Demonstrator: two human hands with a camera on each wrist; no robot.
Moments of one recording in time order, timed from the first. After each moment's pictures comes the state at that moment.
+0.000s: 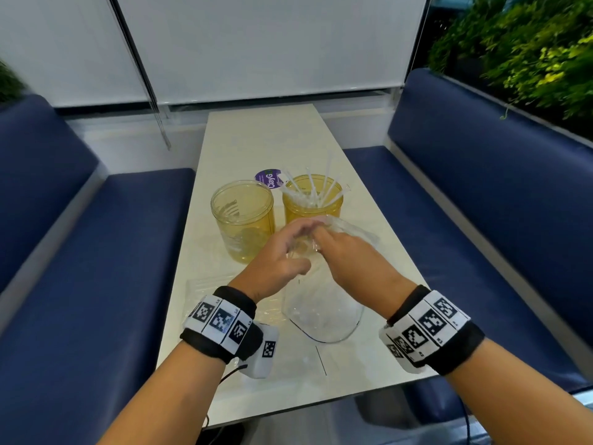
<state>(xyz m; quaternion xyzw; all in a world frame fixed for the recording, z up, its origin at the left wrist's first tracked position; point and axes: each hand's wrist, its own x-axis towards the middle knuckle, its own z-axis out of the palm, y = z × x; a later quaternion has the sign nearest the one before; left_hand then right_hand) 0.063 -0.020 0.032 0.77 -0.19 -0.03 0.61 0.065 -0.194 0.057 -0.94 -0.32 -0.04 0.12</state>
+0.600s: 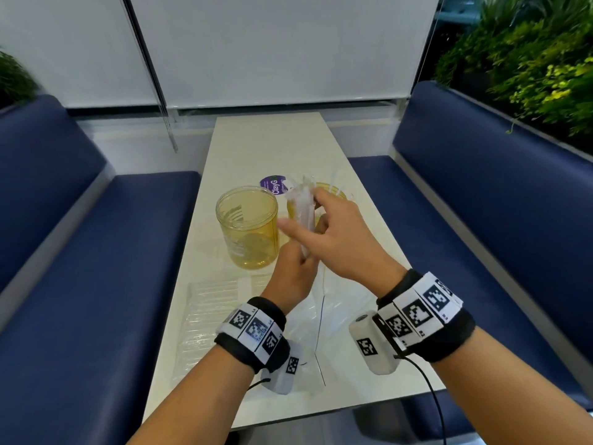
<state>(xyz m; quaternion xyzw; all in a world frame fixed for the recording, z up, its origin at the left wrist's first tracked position) 0.071 -0.061 0.020 0.74 -0.10 0.14 0.65 0.082 -0.163 0.095 -0.85 -0.28 -0.08 0.45</state>
